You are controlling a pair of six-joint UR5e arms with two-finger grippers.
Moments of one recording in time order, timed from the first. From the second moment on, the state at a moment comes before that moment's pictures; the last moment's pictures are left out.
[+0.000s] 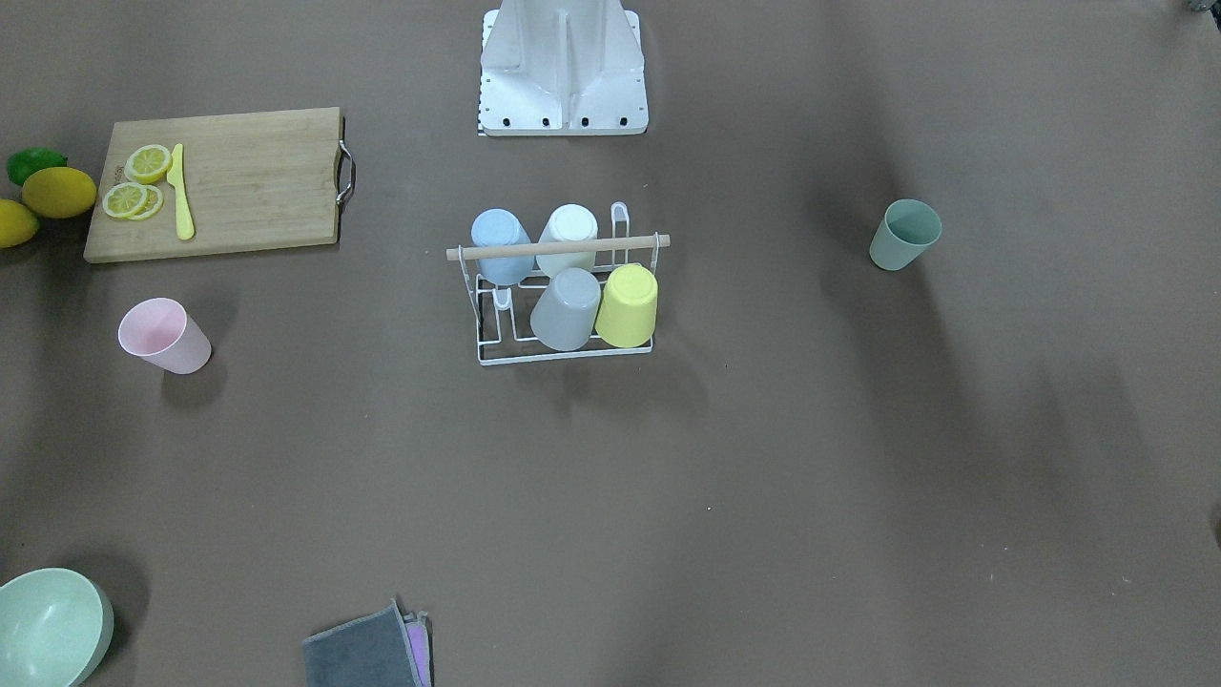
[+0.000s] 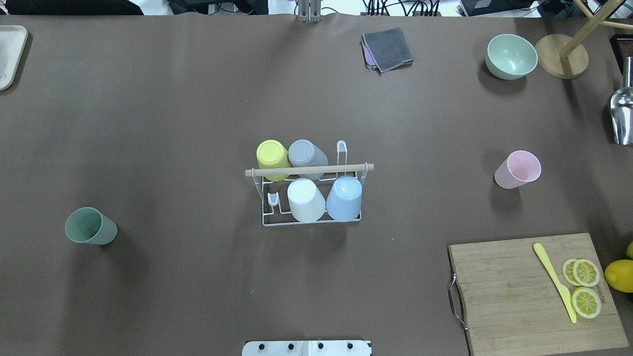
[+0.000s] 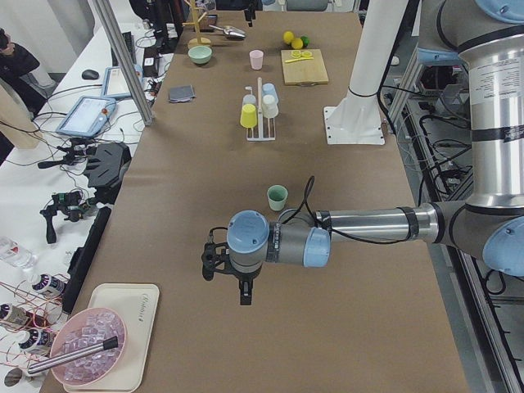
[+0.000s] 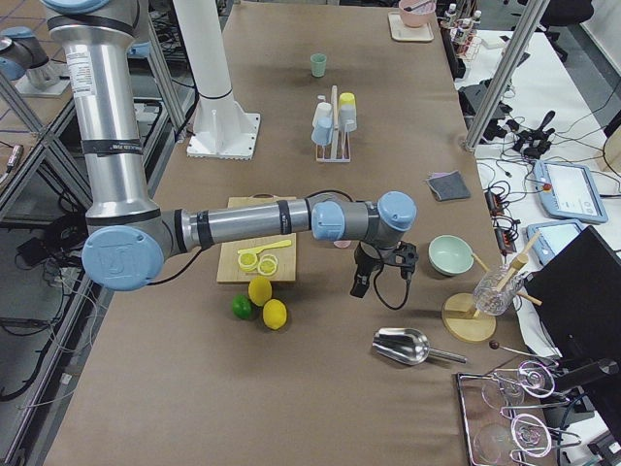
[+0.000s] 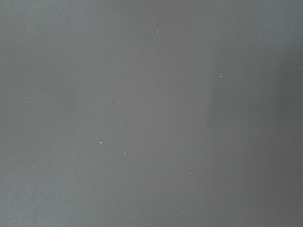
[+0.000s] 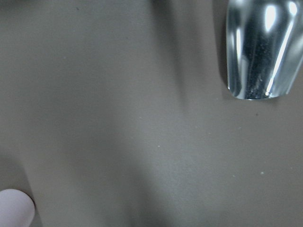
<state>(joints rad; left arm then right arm) -1.60 -1.44 -1.67 -1.74 -2.41 -0.11 1.33 -1.42 1.58 -1.72 2.36 0.34</state>
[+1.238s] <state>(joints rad) -1.53 -1.79 -1.60 -1.26 -2.27 -0.11 1.15 -1.12 1.41 -1.97 2.37 0.27</state>
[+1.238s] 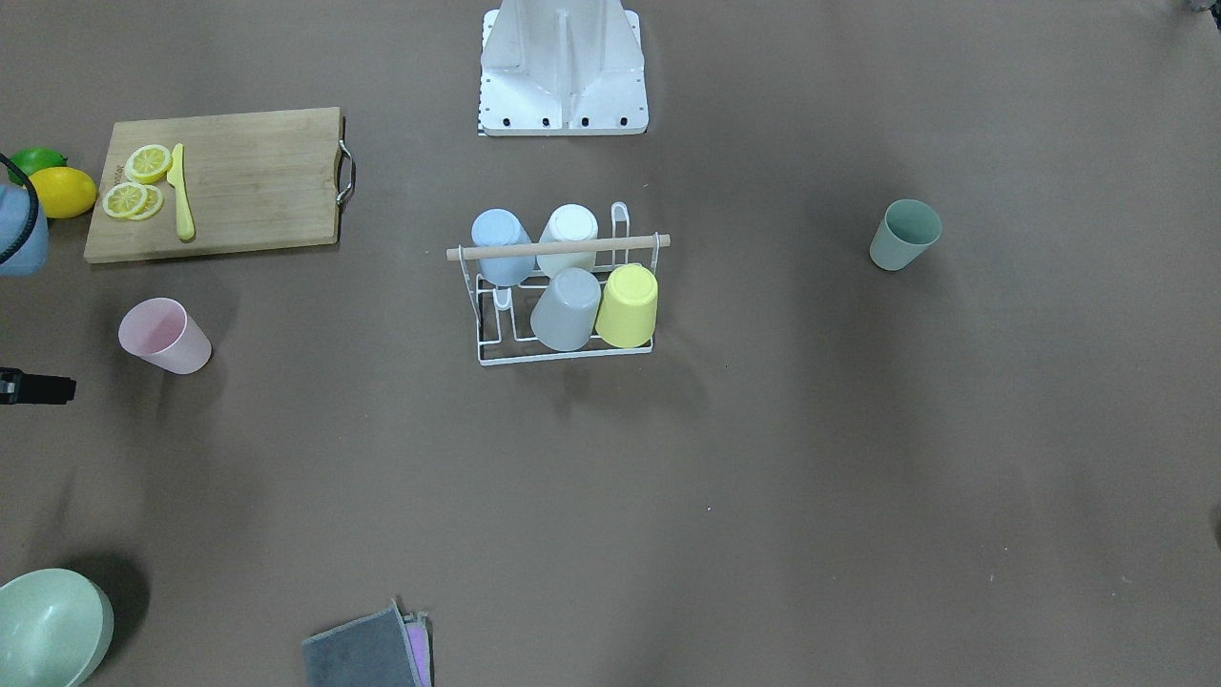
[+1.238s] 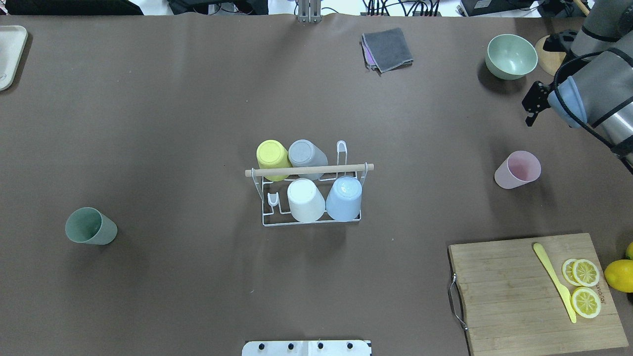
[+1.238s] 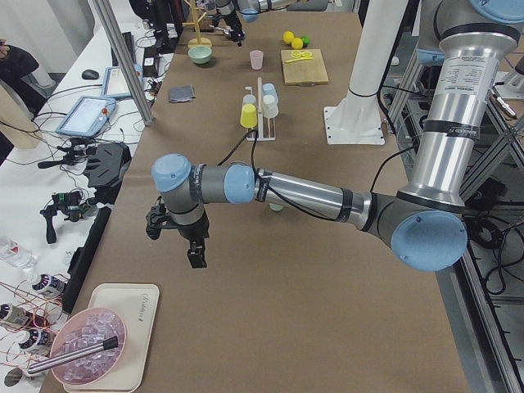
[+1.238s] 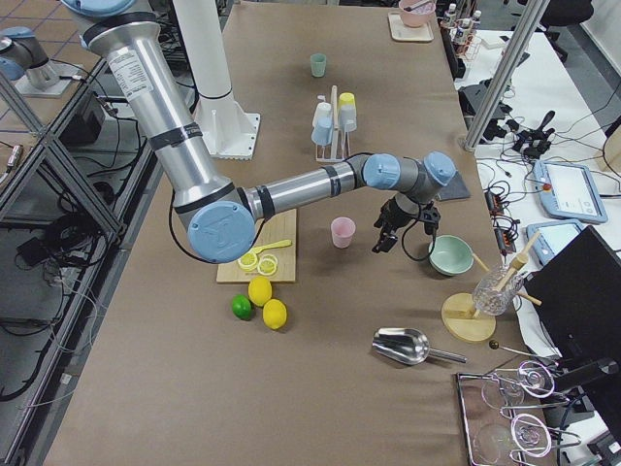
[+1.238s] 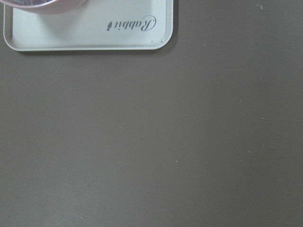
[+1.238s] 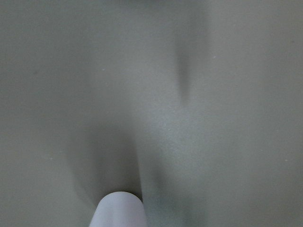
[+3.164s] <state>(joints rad) -1.18 -2.09 -1.39 -0.60 -2.46 0.03 1.03 -0.98 1.14 -2.15 2.47 0.06</state>
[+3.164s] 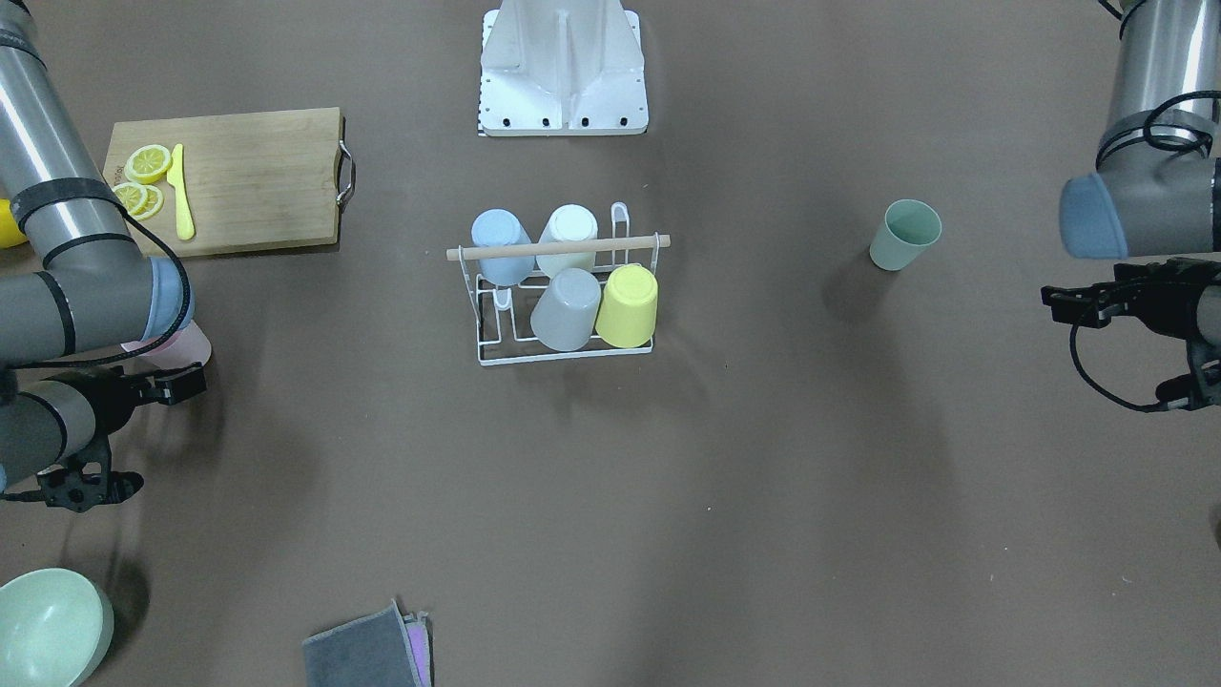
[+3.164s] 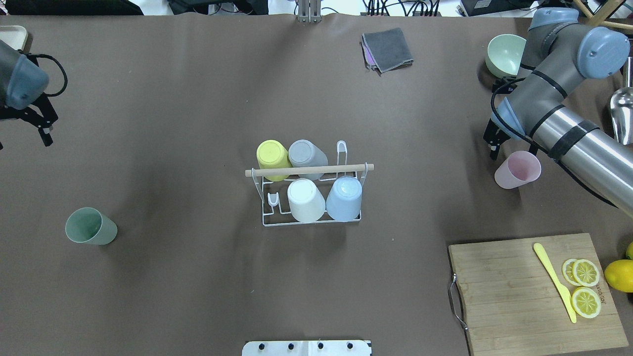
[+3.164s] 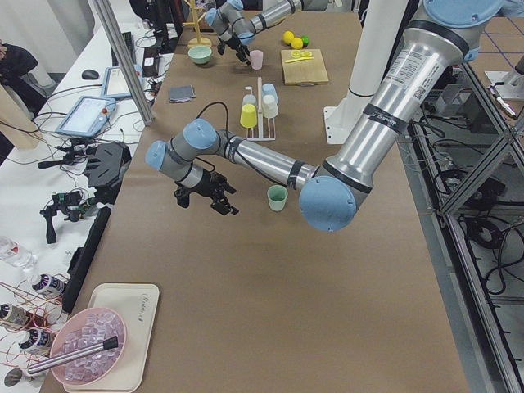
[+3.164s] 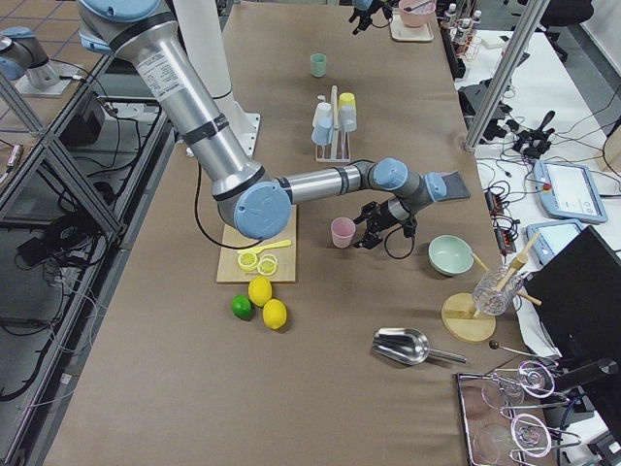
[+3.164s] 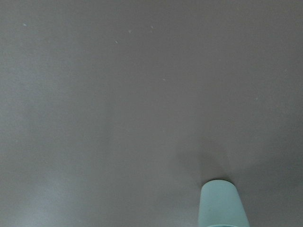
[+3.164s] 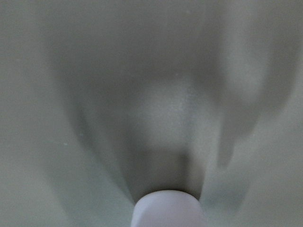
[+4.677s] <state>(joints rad) -0.98 -2.13 -1.27 -0.68 -2.59 0.06 0.98 -0.99 1.11 -2.23 2.48 -0.03</state>
